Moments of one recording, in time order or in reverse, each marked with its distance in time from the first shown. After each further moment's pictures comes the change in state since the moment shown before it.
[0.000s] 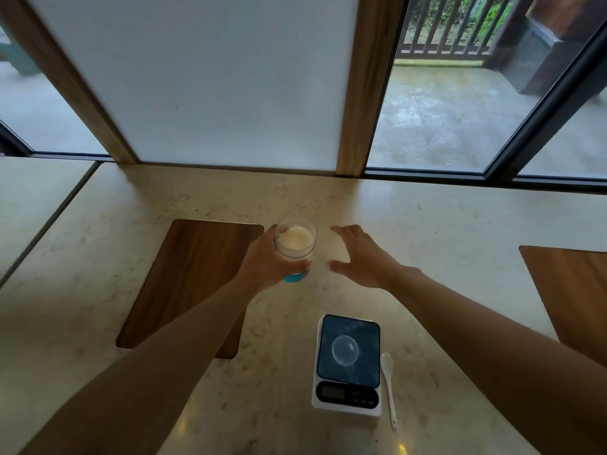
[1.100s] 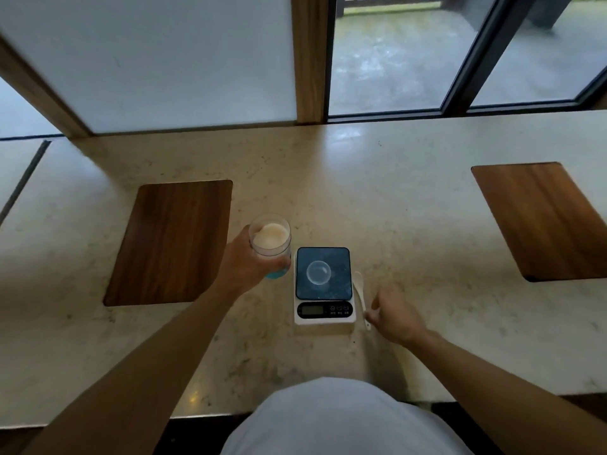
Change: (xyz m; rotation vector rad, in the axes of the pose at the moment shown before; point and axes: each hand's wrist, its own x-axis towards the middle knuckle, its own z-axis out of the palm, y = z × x) left_hand -0.119 -0.015 0.042 -0.032 -0.025 -0.007; right_hand -0.228 0.095 0.137 0.032 -0.058 0.484
